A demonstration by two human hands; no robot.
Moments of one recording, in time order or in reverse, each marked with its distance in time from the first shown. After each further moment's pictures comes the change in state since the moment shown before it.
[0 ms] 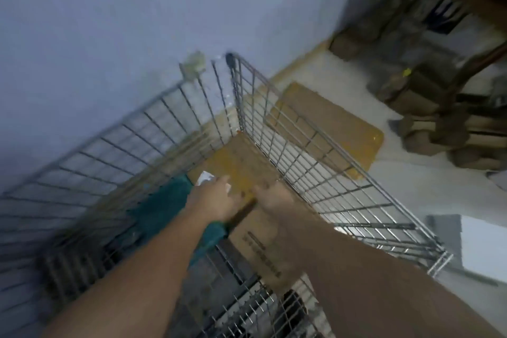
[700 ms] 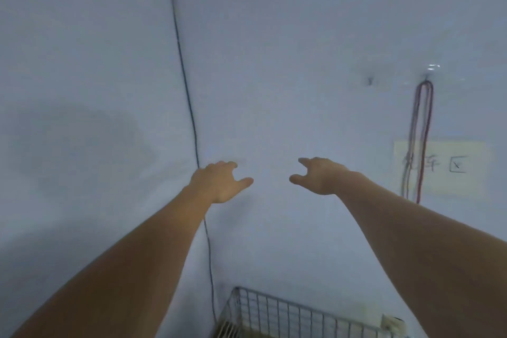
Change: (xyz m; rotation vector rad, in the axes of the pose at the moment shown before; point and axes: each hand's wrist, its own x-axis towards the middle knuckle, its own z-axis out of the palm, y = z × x) left_hand -0.719 0.007 -0.392 -0.035 1.029 -0.756; right_hand -0.669 -0.341 -0.165 -0.970 0.392 -1.495
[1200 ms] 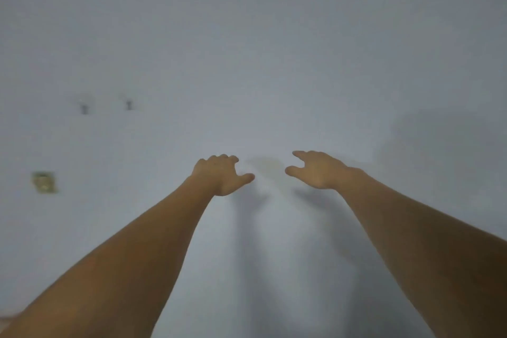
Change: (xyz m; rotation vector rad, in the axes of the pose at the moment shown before) left_hand -0.632 -0.248 -0.213 0.361 0.106 -1.188; right_hand -0.347 -0.566 0.011 0.244 -0.204 -1.240
